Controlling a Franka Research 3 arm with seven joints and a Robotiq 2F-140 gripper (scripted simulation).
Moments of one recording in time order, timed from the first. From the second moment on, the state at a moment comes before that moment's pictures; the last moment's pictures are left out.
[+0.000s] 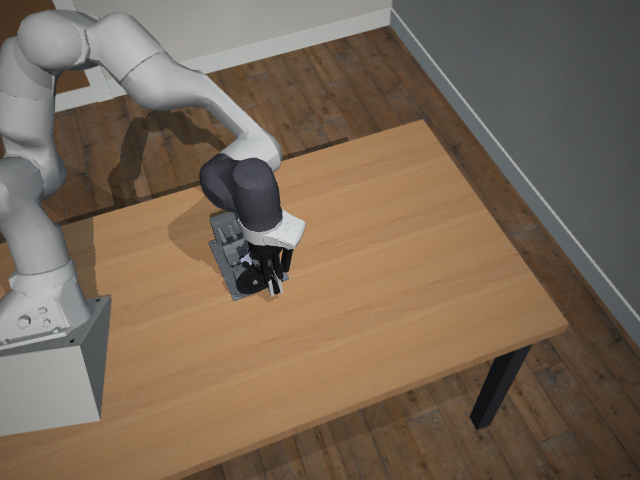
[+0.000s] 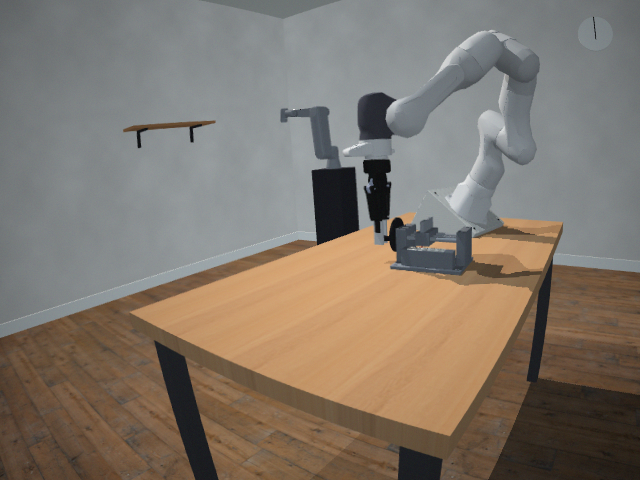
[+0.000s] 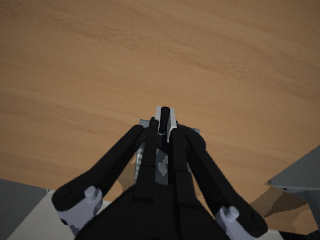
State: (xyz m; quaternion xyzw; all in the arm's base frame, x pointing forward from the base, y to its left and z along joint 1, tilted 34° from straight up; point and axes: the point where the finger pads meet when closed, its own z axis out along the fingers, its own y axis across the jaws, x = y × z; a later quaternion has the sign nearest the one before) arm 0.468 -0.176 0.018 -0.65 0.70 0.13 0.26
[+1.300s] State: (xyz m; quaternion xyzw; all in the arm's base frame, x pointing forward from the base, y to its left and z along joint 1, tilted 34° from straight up) arm 0.450 -0.158 -0.011 -0.65 0.70 0.12 0.26
